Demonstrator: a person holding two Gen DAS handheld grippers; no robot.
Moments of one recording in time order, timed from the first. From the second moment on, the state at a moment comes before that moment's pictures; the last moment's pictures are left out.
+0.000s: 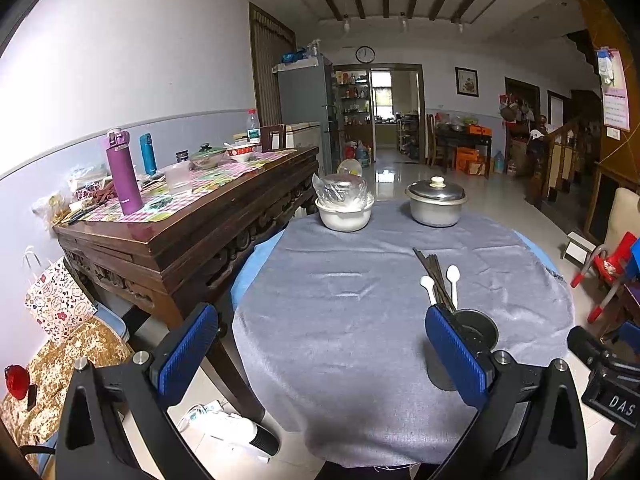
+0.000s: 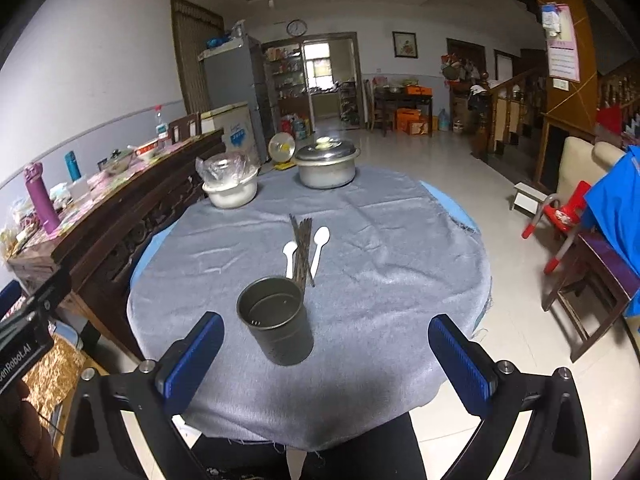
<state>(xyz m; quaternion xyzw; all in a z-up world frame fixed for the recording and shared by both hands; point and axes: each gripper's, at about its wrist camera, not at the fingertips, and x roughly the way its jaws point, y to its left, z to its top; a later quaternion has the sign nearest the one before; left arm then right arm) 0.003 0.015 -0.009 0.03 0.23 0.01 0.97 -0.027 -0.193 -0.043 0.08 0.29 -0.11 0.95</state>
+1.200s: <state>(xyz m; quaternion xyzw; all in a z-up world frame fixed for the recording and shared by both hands) 0.007 -0.003 -0.023 0.07 0.25 -0.01 0.97 -0.032 -0.190 -0.036 0.04 0.28 -0.15 0.95</state>
